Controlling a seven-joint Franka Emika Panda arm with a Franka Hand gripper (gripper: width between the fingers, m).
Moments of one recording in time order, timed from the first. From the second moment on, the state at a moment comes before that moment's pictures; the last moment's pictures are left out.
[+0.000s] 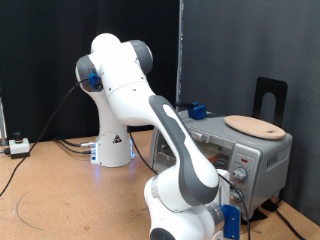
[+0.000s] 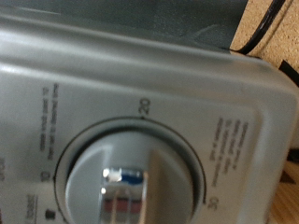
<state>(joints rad) -0.35 1.00 0.38 -1.51 0.83 1.54 -0.24</state>
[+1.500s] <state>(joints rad) -0.34 0.96 0.39 -1.54 0.85 1.57 -0.28</state>
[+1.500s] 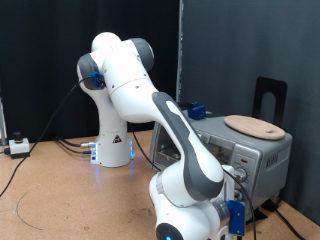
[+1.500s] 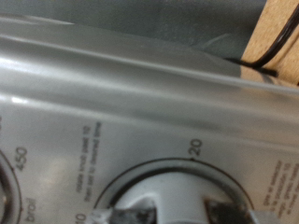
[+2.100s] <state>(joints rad) -0.35 0.81 0.39 -1.75 0.94 1.78 -0.56</state>
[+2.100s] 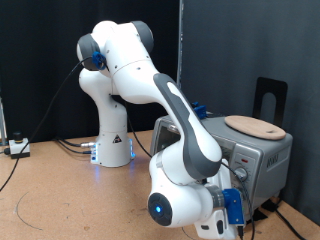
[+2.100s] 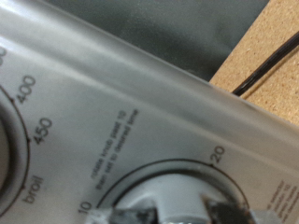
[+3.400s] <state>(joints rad) -0.37 0.75 0.39 -1.87 1.11 1.87 -0.78</state>
